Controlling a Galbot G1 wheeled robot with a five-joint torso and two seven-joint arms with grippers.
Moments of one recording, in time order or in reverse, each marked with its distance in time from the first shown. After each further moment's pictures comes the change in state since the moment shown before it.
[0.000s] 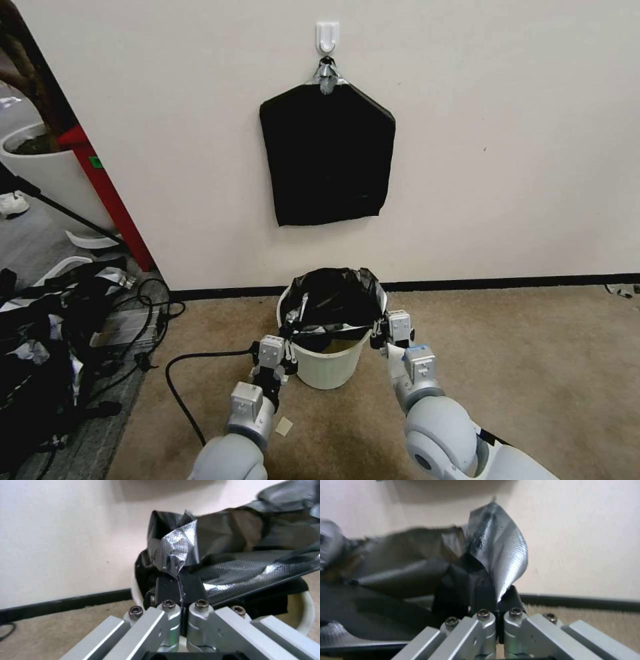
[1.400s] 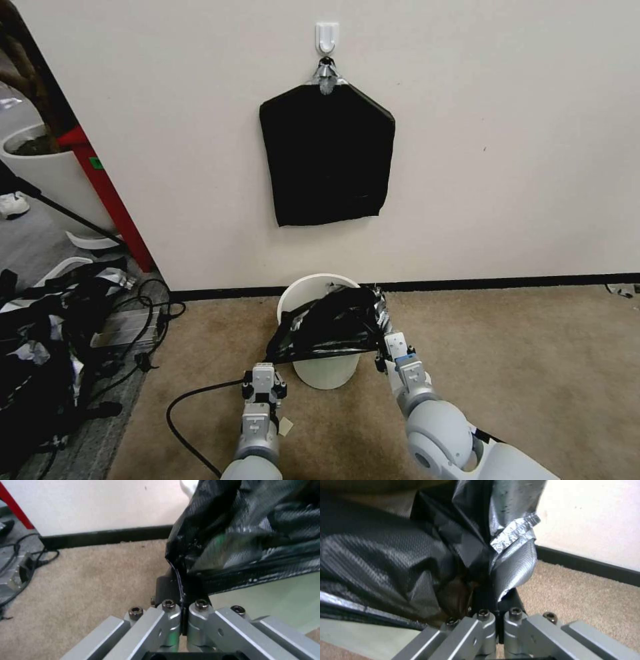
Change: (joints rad) left arm -0.012 -0.096 0.019 0.198 -0.014 0.065 -0.180; right arm 0.045 -0.008 -0.046 -0.196 -0.027 -0.143 -0.112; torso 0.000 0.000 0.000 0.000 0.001
